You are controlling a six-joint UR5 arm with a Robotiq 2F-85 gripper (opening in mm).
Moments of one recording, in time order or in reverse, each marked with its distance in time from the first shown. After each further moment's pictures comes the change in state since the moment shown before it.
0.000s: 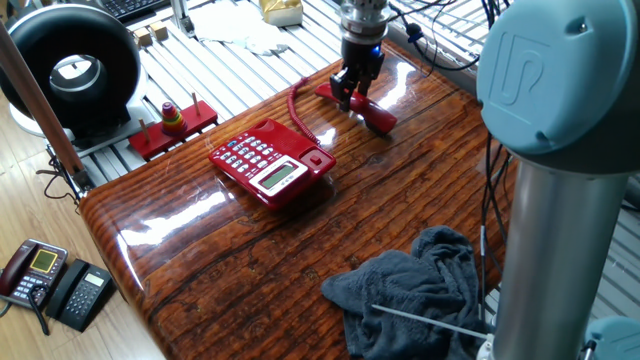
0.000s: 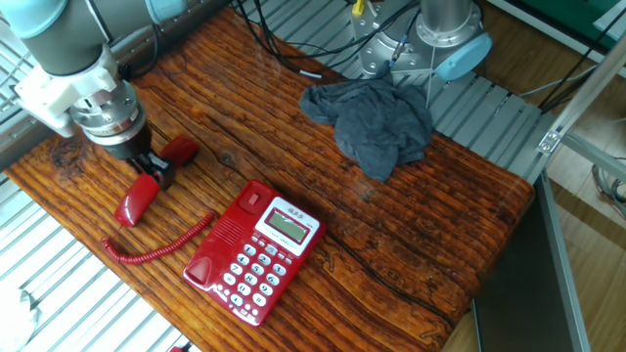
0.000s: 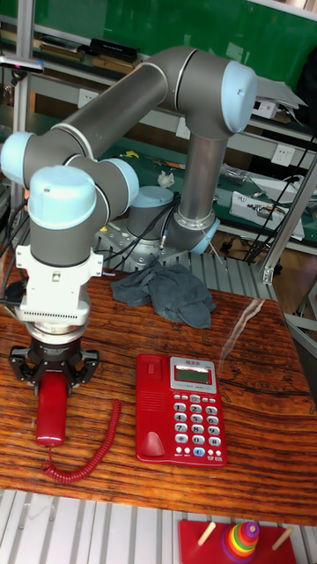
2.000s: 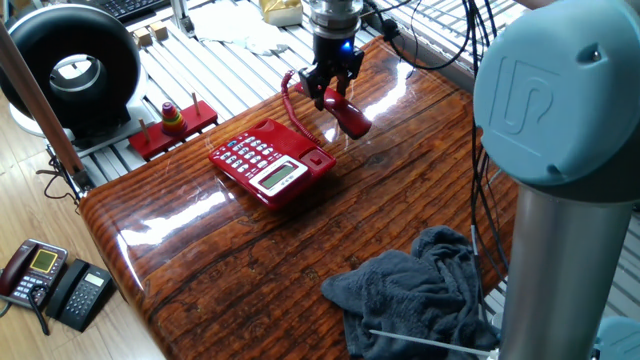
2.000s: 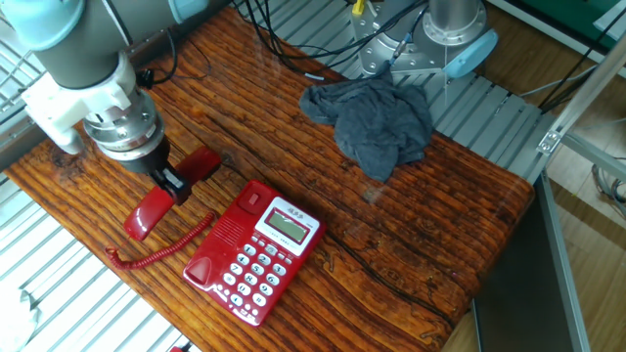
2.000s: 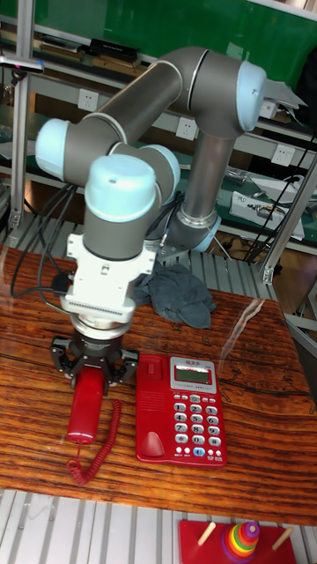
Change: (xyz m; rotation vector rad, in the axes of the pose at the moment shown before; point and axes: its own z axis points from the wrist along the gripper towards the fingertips) arm -0.010 0.062 -0.027 0.027 0.012 0.147
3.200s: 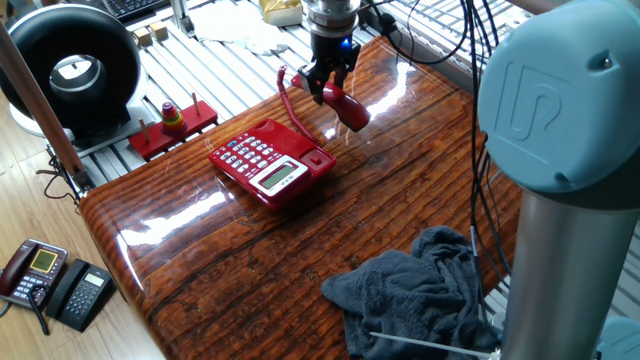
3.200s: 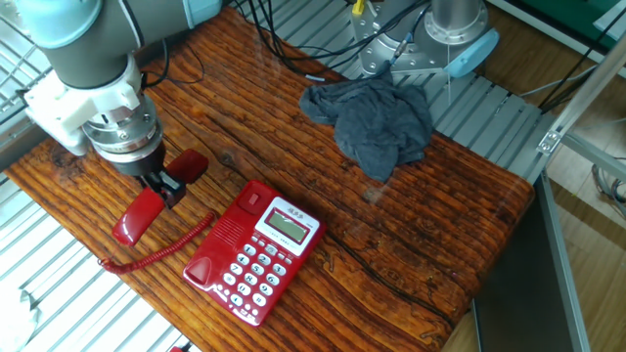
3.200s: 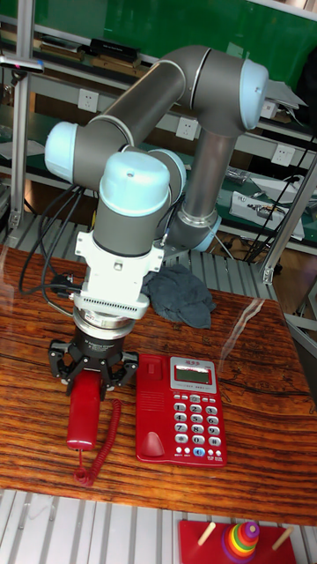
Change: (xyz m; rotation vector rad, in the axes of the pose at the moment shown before) arm -0.019 -0.008 -0.004 0.046 -0.074 -0.103
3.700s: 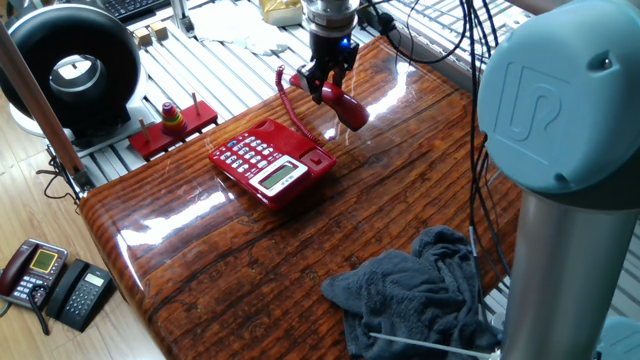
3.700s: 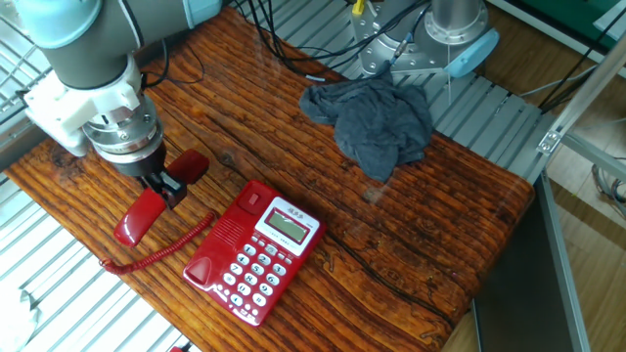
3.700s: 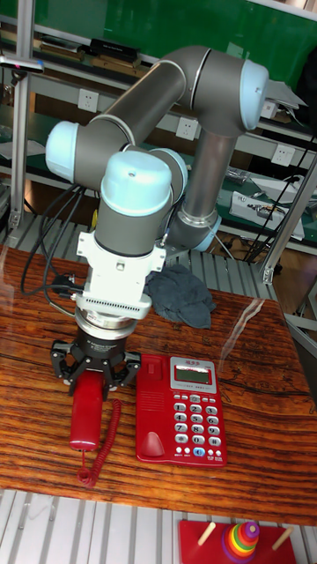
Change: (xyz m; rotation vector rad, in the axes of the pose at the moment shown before) arm 0.000 0.010 -0.003 -0.017 0.011 0.011
